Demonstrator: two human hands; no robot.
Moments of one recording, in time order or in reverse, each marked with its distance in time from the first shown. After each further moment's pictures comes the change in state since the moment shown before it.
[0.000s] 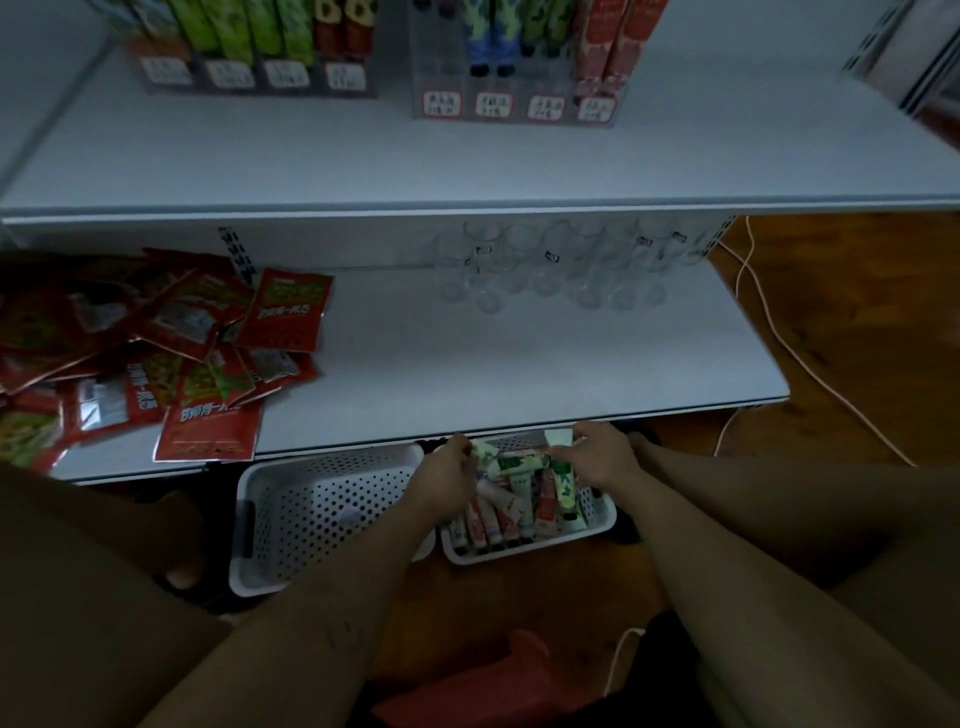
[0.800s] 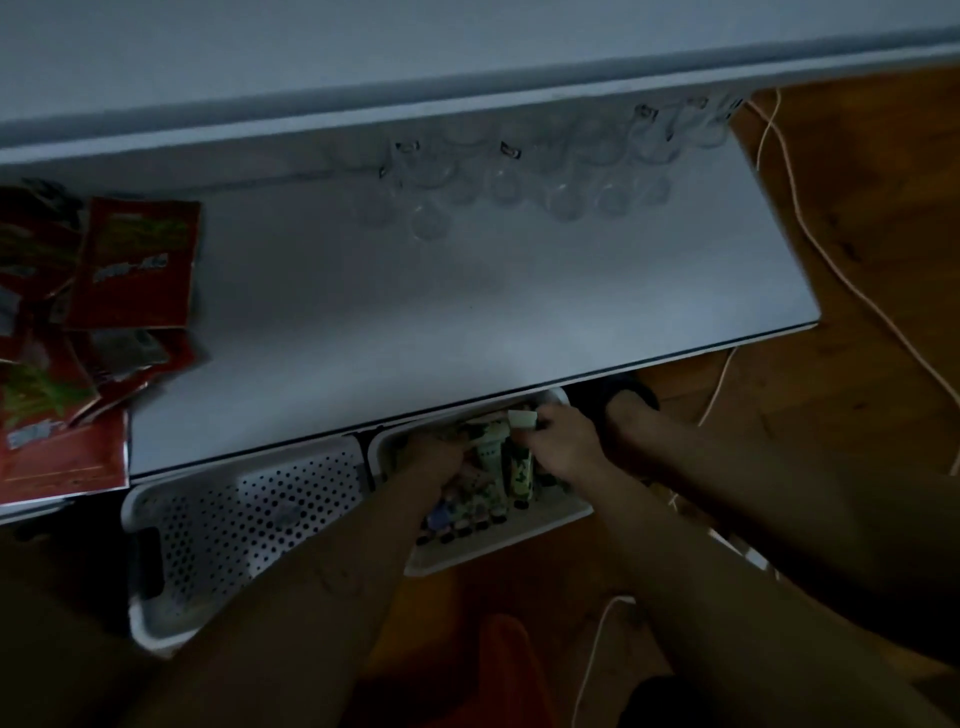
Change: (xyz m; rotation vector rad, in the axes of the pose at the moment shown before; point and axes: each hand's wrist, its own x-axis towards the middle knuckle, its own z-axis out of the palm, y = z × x) left_hand 0.112 -0.024 0.085 -0.396 -0.139 -0.706; right_hand 0.073 0.047 0.035 0.135 -0.168 0.162
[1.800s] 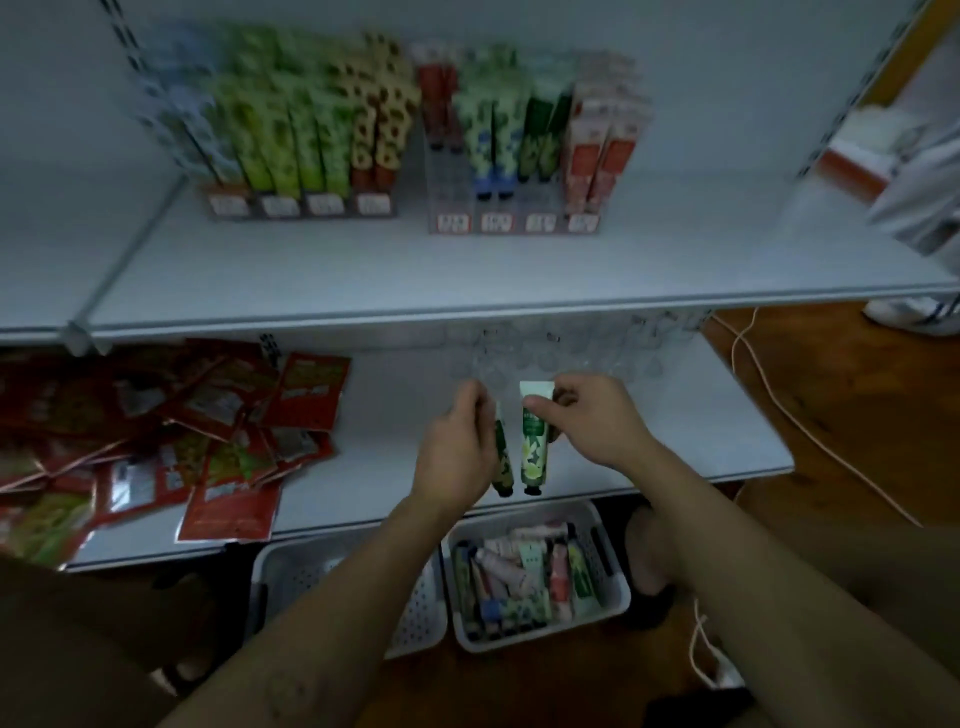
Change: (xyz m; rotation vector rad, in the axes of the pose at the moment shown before) left_hand -0.210 0.052 -0.108 0.149 0.502 1.200; right_hand -0.151 -0.165 -0.067 -0.134 0.304 -0.640
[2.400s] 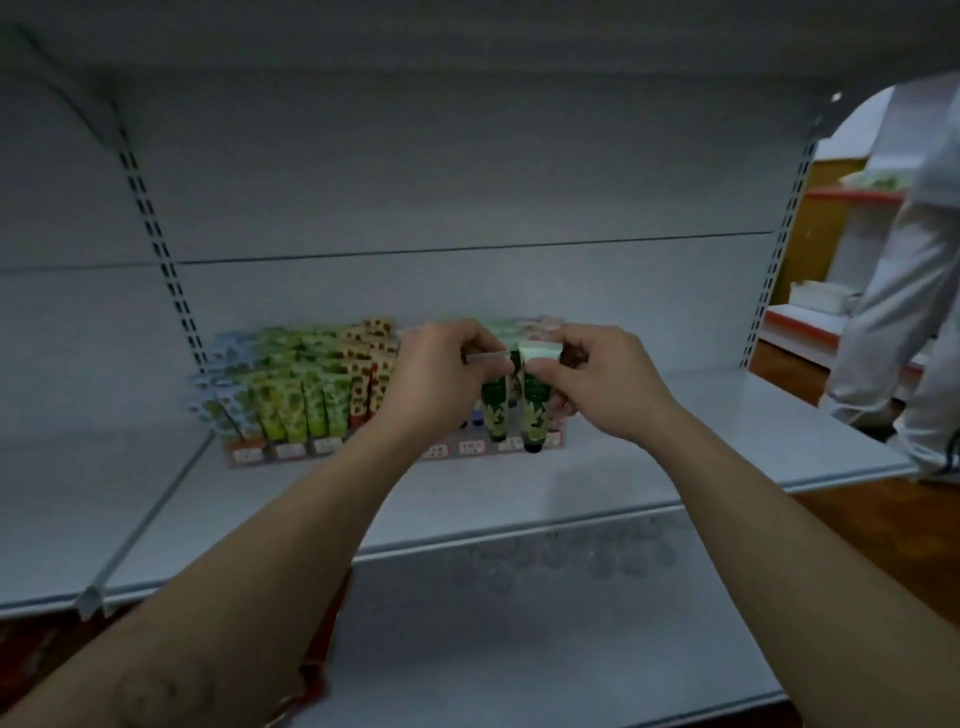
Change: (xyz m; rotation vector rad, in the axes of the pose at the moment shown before) left_hand 0.150 0.209 -0.133 0.123 0.191 0.353; right_hand 0.056 -0.137 -0.176 0.119 0.379 -0.464
